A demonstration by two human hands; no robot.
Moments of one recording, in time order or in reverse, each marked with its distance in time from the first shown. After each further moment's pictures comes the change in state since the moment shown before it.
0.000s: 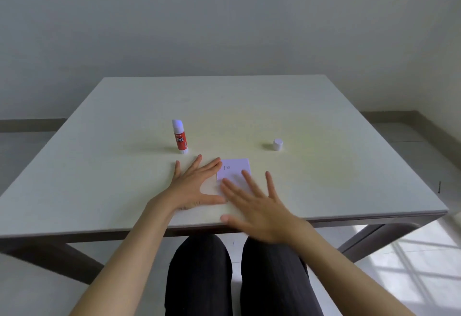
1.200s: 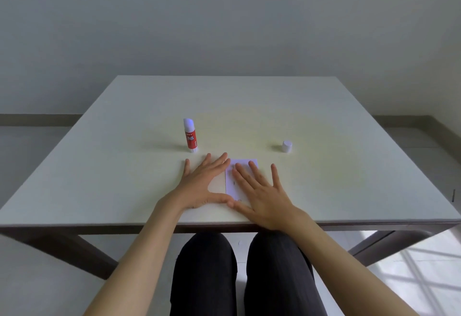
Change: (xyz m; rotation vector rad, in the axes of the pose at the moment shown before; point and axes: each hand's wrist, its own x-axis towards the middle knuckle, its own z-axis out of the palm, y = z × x) left_hand -0.004 0.001 0.000 0.005 0.053 0.029; right_hand 0.020 0.004 -0.003 -0.027 0.054 0.021
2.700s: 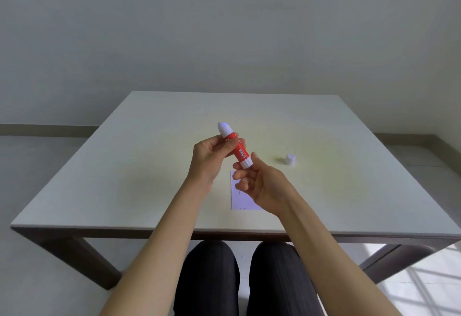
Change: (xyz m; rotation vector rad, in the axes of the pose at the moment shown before) left_hand -0.001 0.061 -0.057 -1.292 0.566 0.032; right_hand 0.021 -0.022 -0.067 2.021 -0.049 0.264
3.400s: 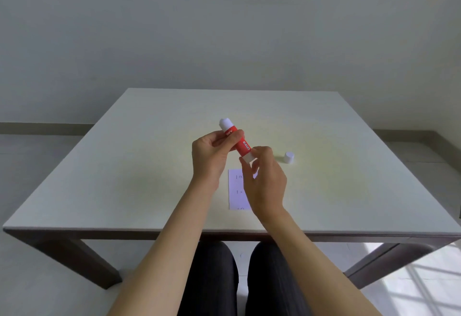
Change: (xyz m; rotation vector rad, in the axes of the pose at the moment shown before) left_hand 0.003 0.003 0.021 0.023 0.228 0.002; right_hand 0.011 0.029 0.005 -1.236 0.739 -1.161
